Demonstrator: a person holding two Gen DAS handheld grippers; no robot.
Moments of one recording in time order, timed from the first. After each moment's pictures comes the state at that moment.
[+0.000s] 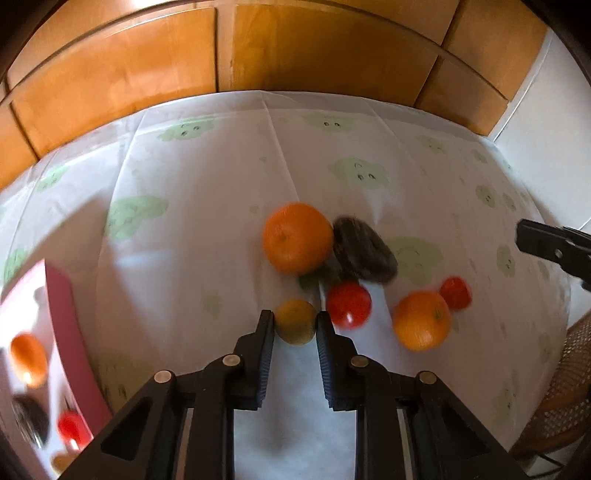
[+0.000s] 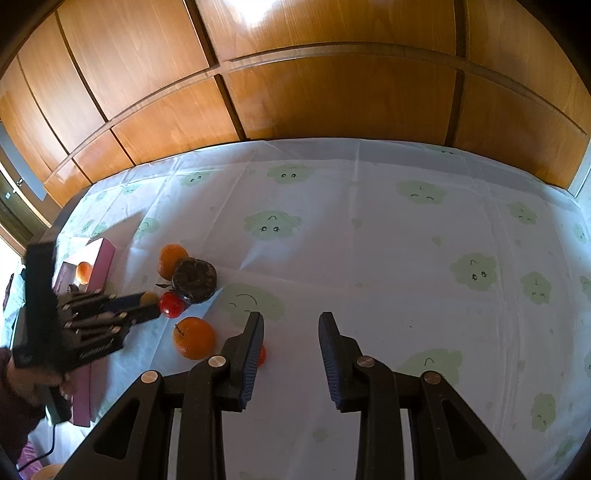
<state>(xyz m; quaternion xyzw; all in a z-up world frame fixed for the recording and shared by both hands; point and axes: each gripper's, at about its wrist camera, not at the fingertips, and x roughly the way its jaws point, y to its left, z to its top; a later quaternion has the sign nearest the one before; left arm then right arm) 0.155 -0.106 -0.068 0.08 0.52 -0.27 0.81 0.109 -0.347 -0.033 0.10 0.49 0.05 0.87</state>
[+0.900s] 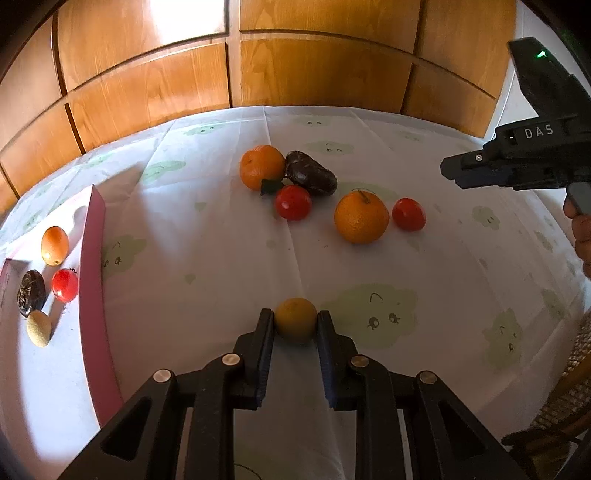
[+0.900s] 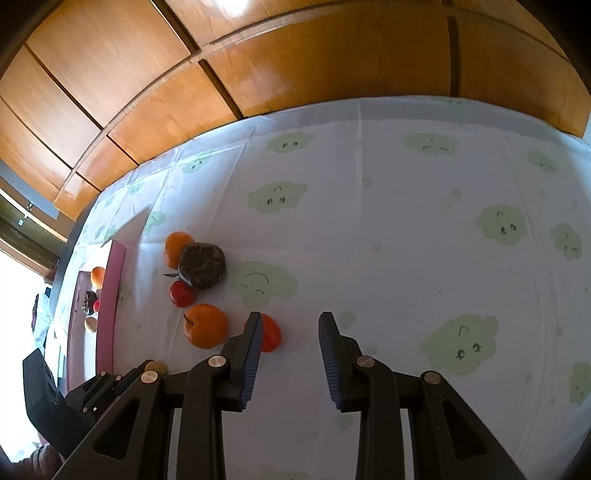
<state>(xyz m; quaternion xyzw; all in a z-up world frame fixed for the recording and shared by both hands) 0.034 -0.095 -0.081 0.09 0.44 -0.23 0.86 0.111 -0.355 -0.057 0.17 0.52 0.08 0.83</state>
